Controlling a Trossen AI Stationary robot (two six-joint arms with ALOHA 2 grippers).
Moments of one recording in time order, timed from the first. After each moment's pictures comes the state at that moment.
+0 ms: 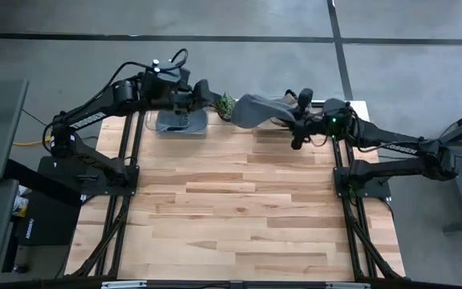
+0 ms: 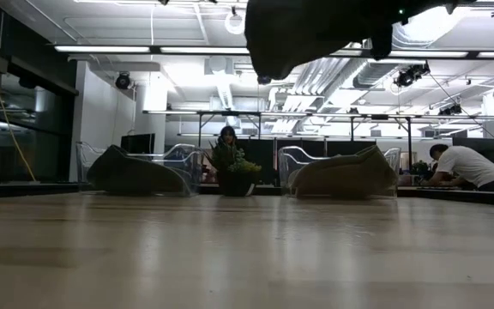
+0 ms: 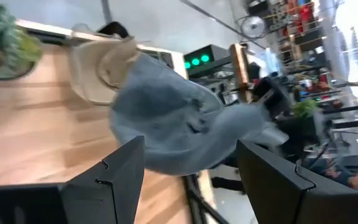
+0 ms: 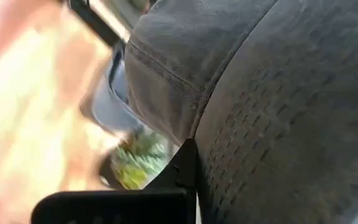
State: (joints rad) left arm 0.29 1.37 1.74 -0.78 -0.11 -1.19; right arm -0.37 0.95 0.81 -0.02 0.03 -1.00
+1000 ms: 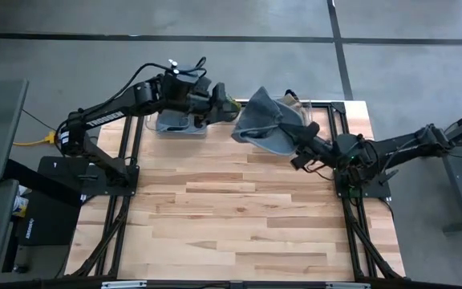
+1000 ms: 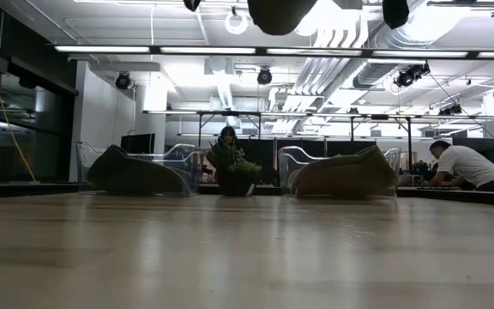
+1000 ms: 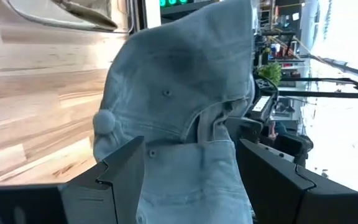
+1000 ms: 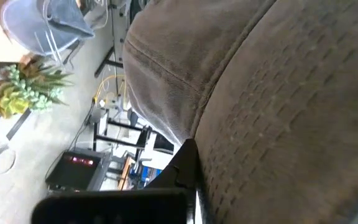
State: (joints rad) left arm 0.29 1.48 1.74 -0.63 0.18 -1.39; right arm 0.20 0.95 0.81 0.20 0.80 -1.82
